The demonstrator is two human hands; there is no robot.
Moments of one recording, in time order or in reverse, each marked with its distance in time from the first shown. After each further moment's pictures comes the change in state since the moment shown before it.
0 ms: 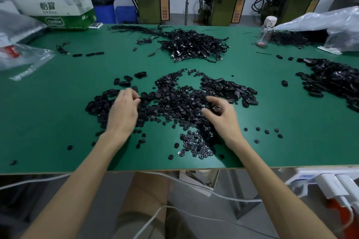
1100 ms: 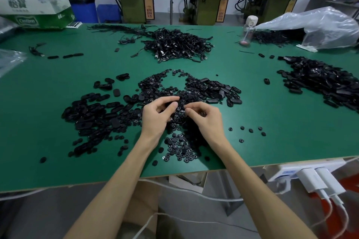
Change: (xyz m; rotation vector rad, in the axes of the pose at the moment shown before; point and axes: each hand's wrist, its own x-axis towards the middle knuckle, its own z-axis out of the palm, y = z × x) left_hand -0.020 0.080 0.078 -0.913 -0.139 -0.056; right_hand -0.004 -0.005 0.000 0.095 0.055 -0.055
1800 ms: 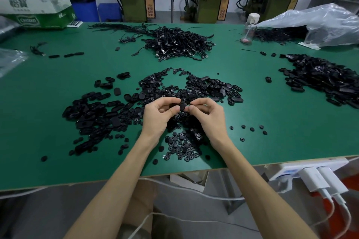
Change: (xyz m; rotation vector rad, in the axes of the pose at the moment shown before) left_hand 0.002 -0.002 0.000 0.005 -0.052 -0.011; right_hand 0.000 0.006 0.000 0.285 0.017 0.096
